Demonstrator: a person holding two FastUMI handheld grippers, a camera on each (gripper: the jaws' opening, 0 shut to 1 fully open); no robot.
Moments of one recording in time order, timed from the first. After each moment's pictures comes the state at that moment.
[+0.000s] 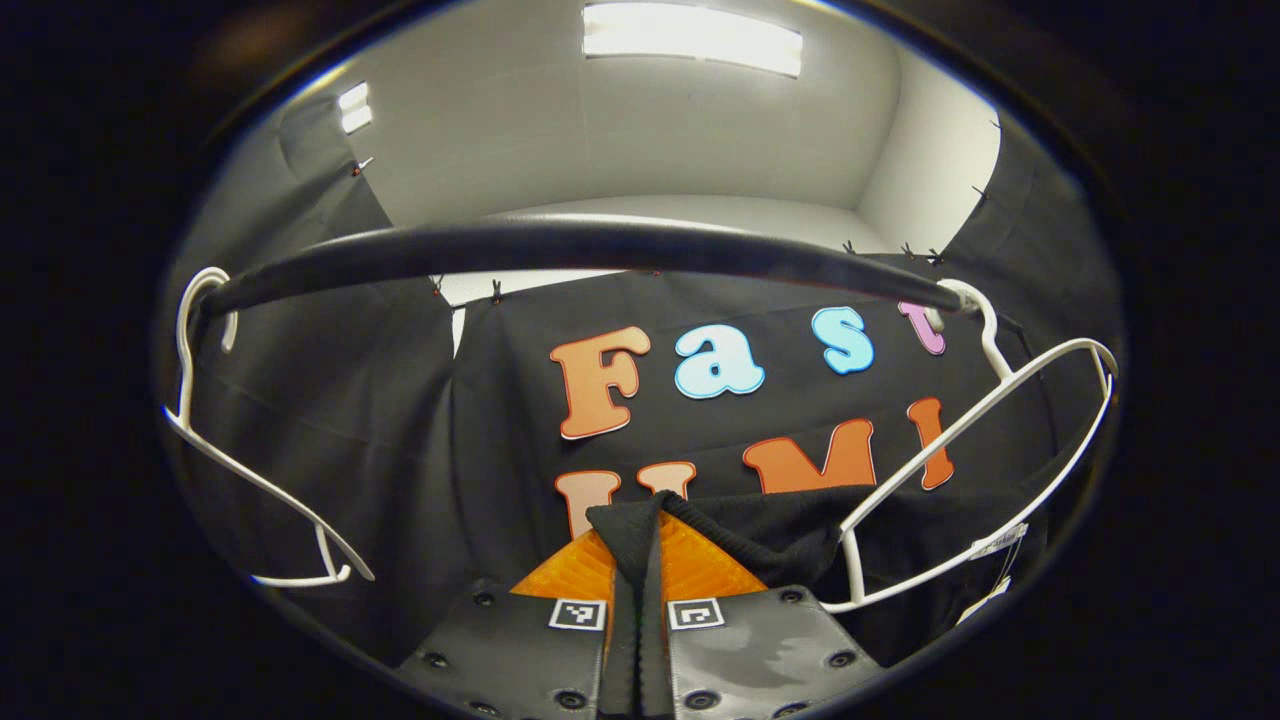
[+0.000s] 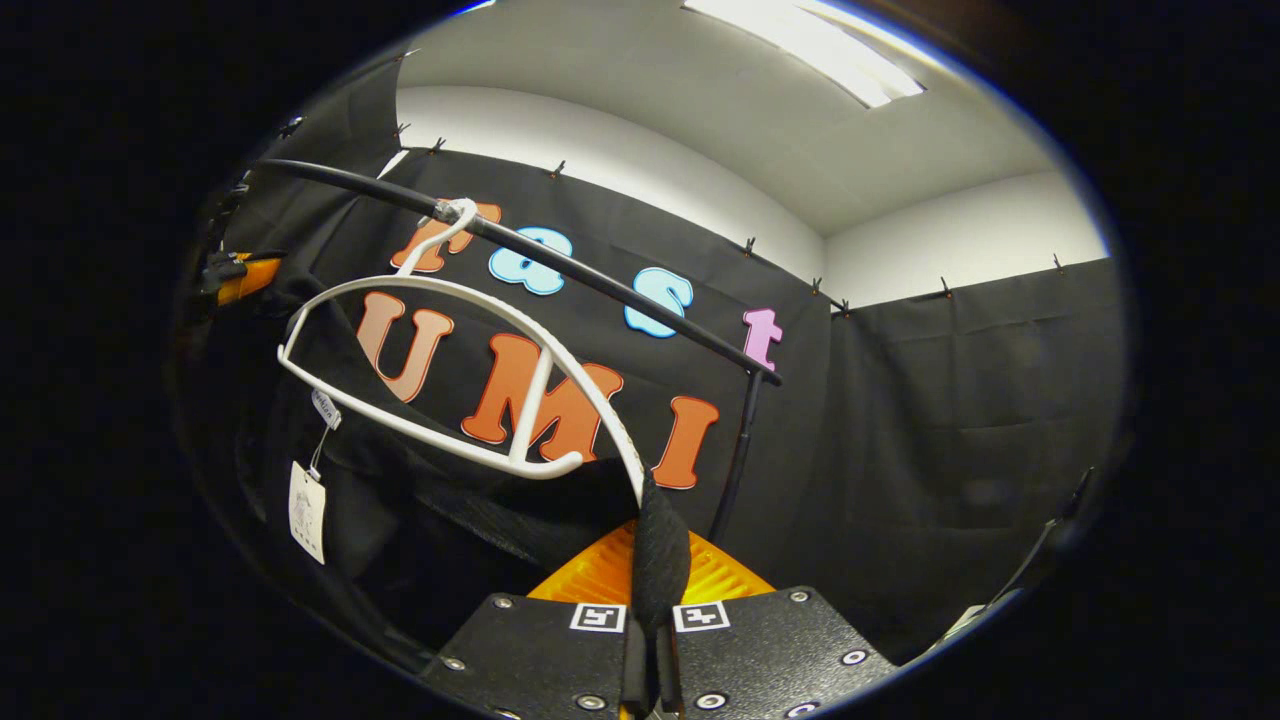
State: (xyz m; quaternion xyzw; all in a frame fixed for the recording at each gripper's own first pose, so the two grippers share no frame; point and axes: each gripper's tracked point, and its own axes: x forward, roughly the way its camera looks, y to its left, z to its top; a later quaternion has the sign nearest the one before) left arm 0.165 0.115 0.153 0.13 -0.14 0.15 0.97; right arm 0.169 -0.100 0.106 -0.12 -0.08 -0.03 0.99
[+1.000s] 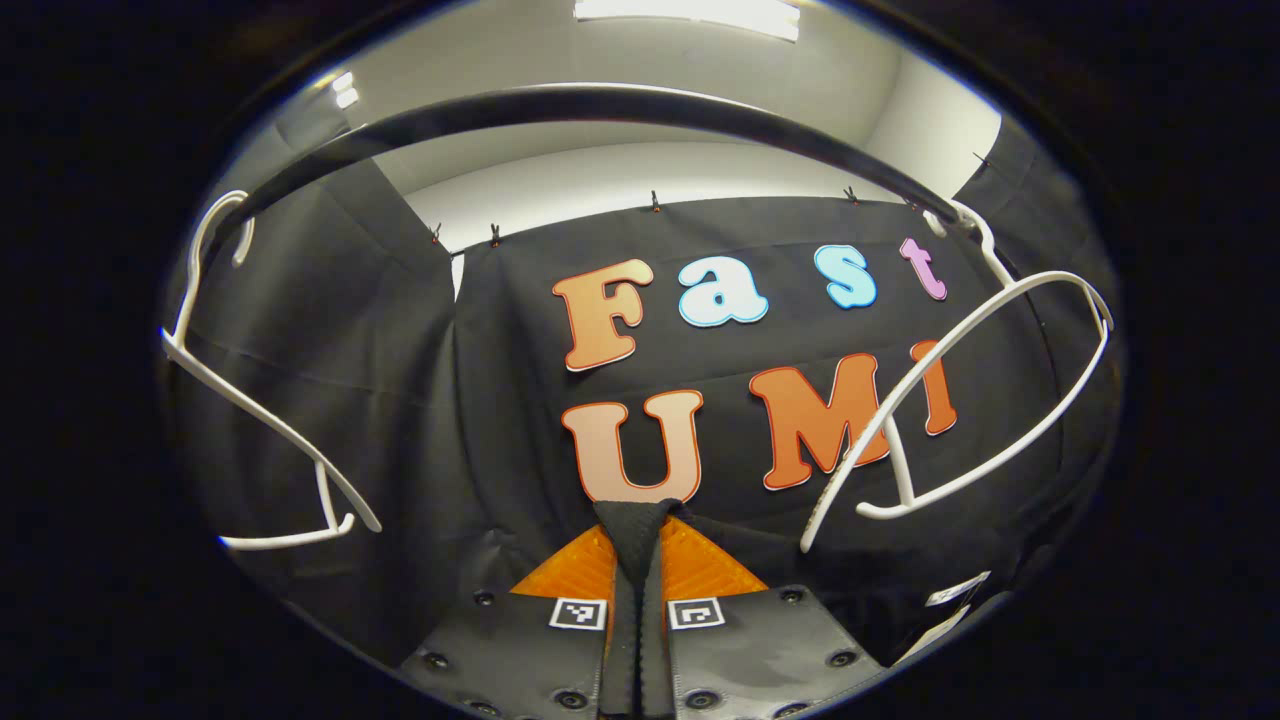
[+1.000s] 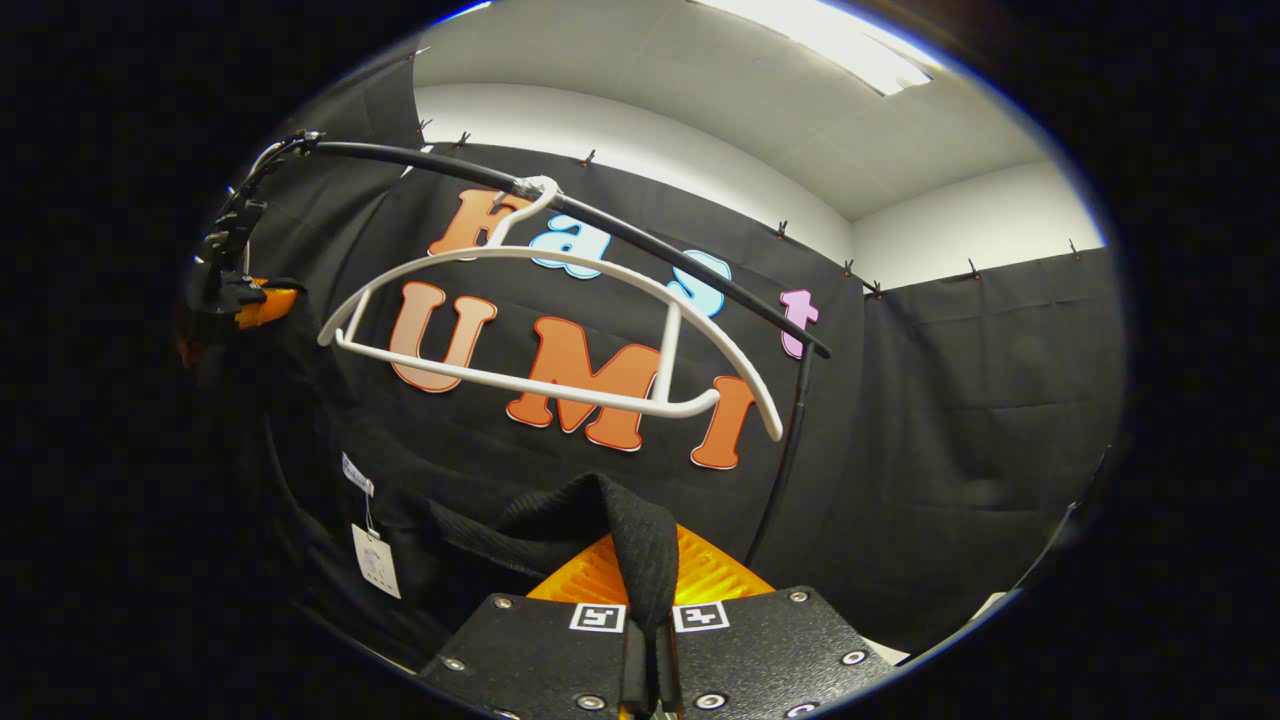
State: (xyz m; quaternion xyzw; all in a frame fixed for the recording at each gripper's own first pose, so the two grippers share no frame) left arm 0.153 0.134 0.098 0.13 -0.06 0.15 0.98; right arm 0.148 -0.041 0.066 -0.10 -0.05 0.02 0.99
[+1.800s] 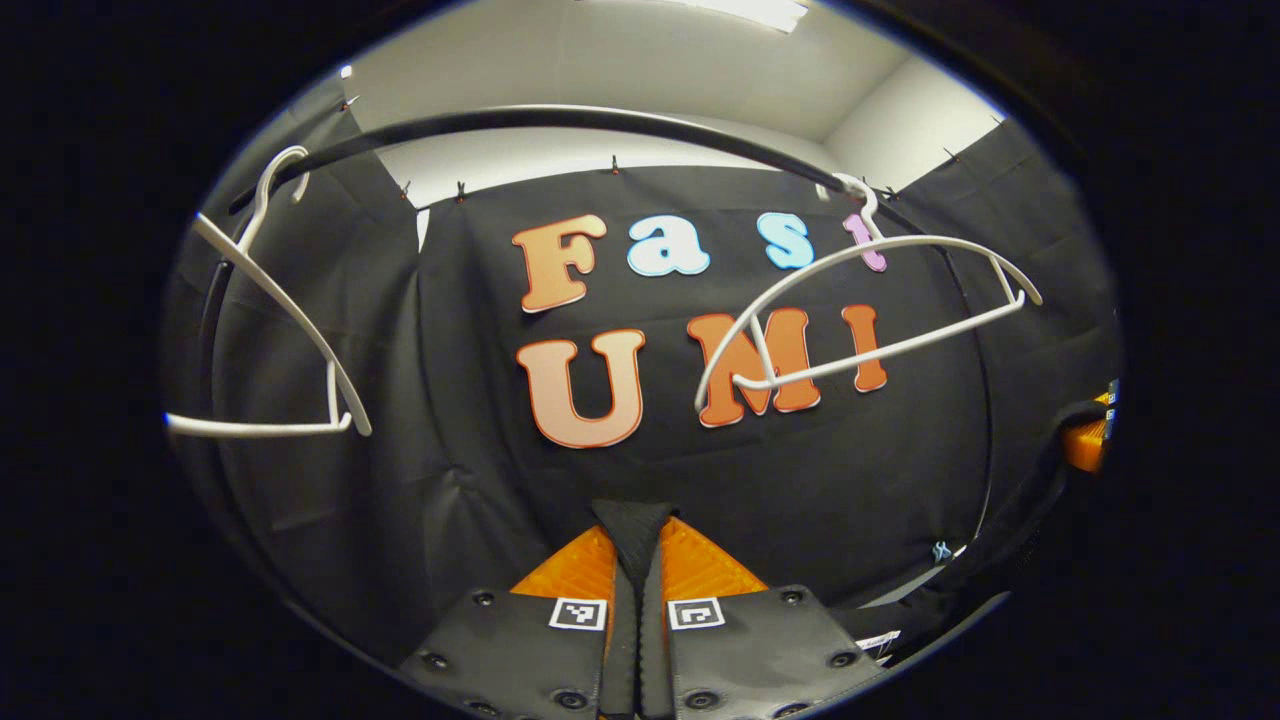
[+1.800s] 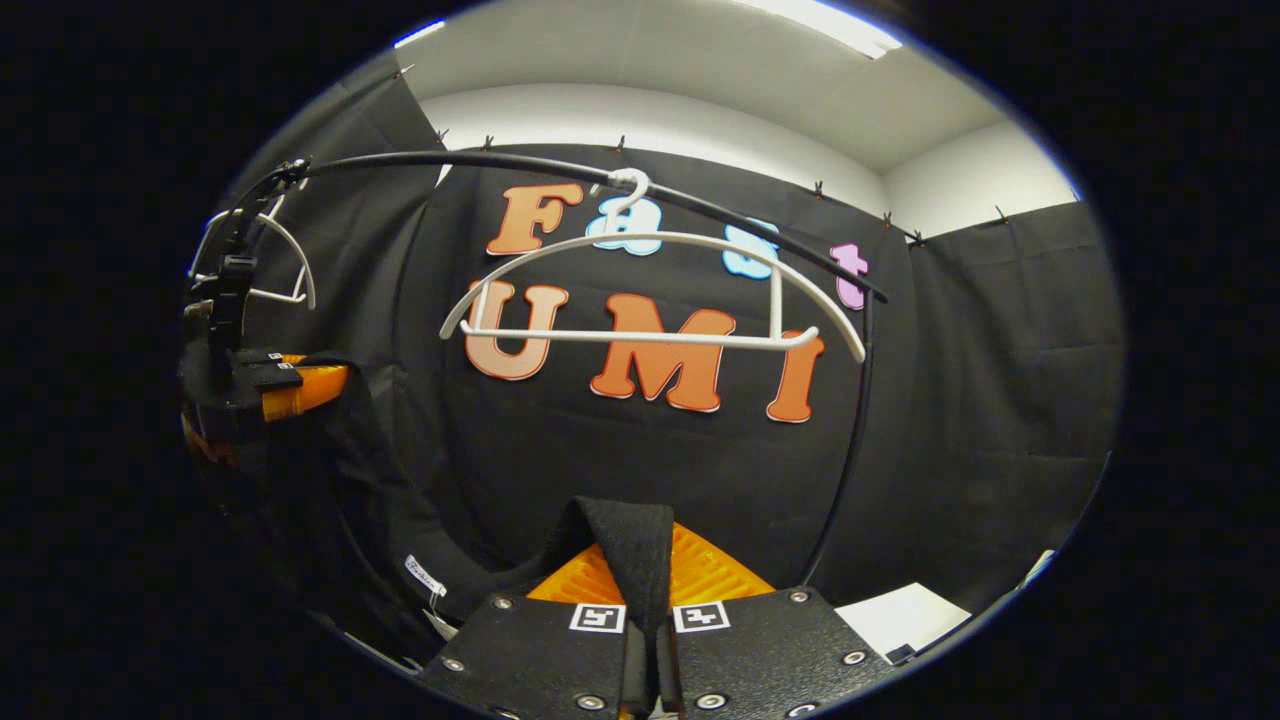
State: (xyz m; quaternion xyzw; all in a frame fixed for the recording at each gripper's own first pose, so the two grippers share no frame) left arm 0.075 0.093 0.006 0.11 0.03 0.08 0.99; right arm 0.078 0.032 -0.004 -0.05 0.02 0.11 0.99
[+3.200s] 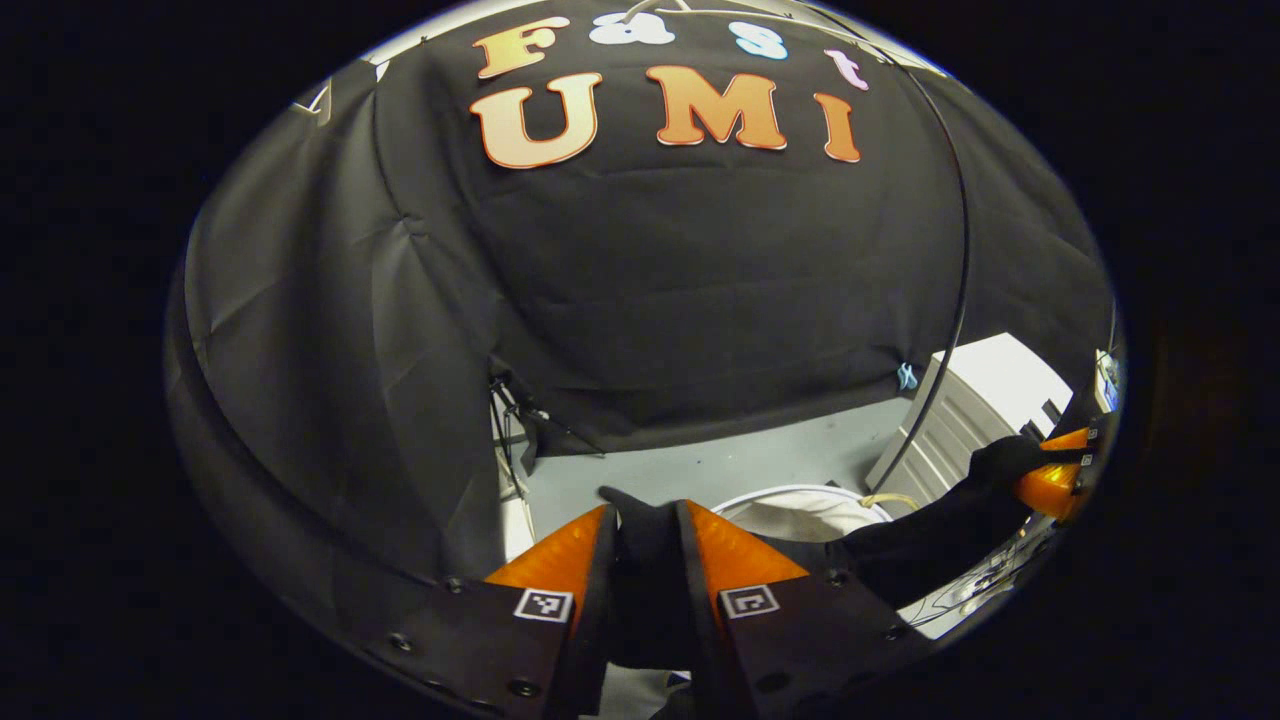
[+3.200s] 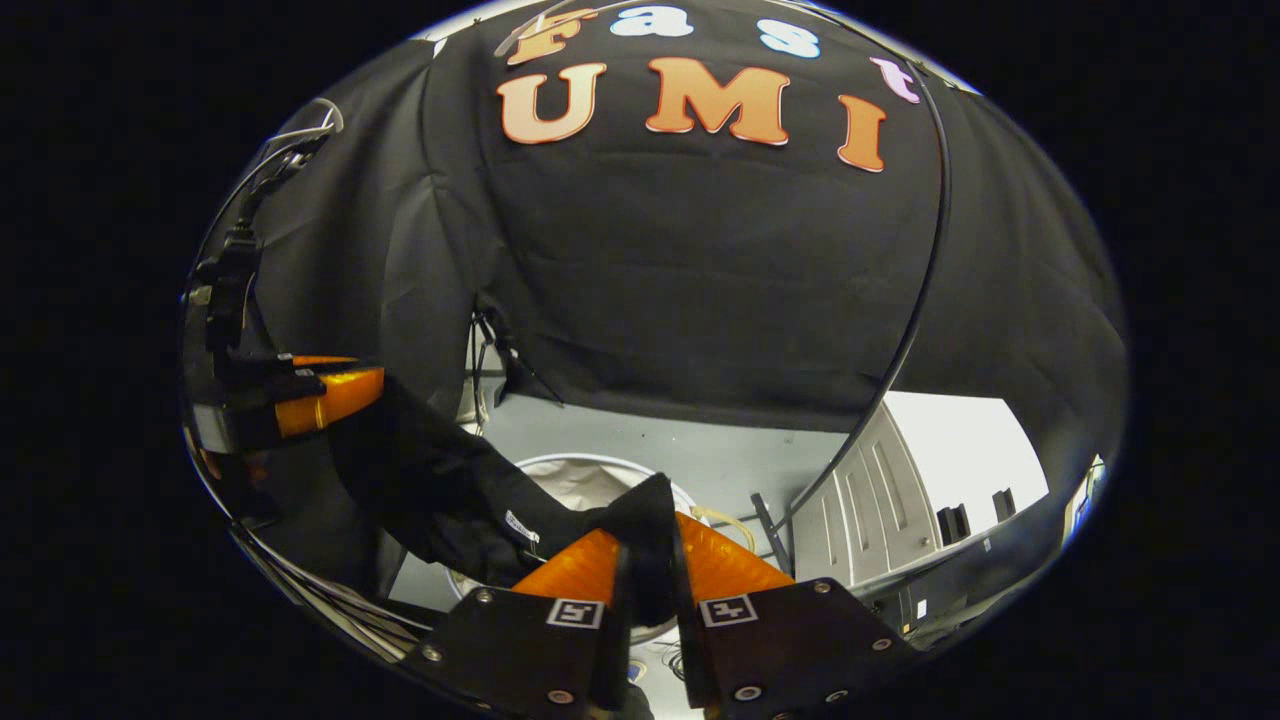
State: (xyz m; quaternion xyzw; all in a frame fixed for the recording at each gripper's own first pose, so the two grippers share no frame) left arm -0.043 0.098 -0.279 0.07 0.36 0.07 0.93; right arm -0.037 0.068 -0.311 -0.03 0.36 0.17 0.92
